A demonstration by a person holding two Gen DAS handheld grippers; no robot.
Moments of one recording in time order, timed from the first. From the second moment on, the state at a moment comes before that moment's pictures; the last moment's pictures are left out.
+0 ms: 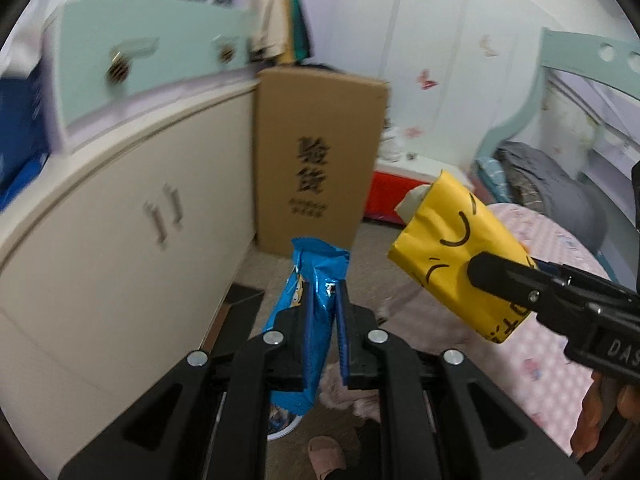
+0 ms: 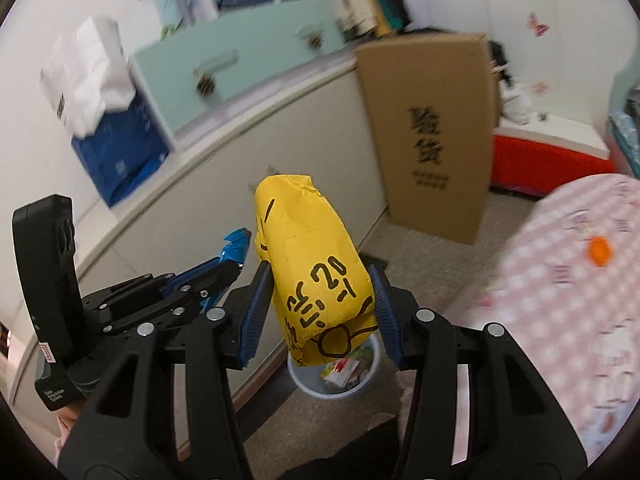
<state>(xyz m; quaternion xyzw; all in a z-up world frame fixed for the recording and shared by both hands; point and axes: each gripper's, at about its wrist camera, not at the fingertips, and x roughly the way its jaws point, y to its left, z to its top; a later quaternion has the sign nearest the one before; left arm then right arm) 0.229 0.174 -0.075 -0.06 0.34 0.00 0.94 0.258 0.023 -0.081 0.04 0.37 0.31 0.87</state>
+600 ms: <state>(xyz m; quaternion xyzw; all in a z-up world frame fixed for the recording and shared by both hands) 0.267 0.267 -0.205 -0.12 0.43 0.06 0.89 0.314 0.117 -0.196 0.01 0.46 0.31 0.84</state>
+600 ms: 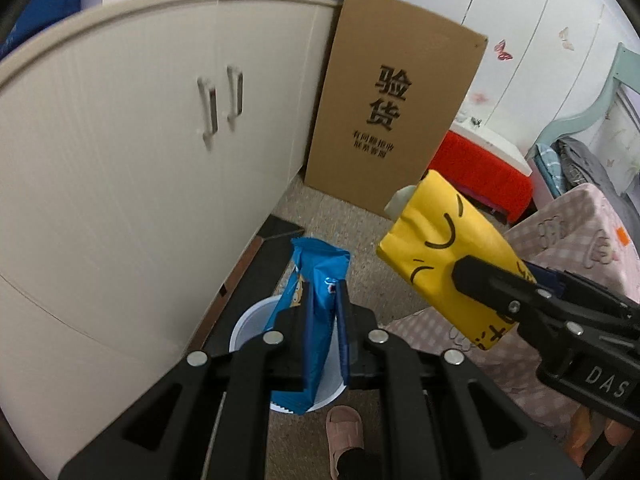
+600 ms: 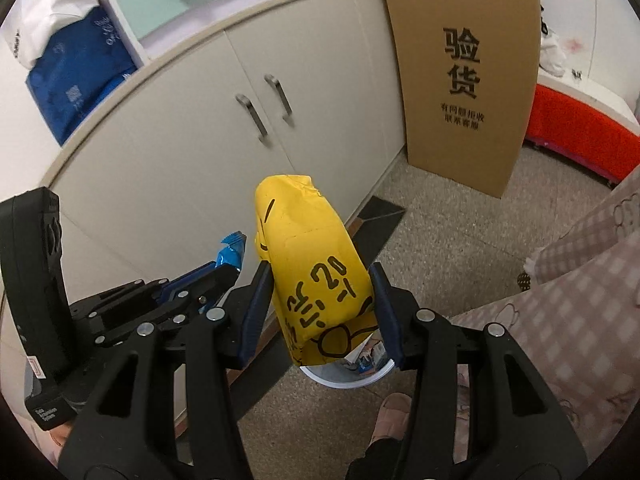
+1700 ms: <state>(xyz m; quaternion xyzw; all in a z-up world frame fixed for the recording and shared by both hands) 0.276 0.302 -0.235 -0.14 0.46 0.13 0.87 0.324 0.142 -0.215 -0.06 0.48 0.33 0.81</state>
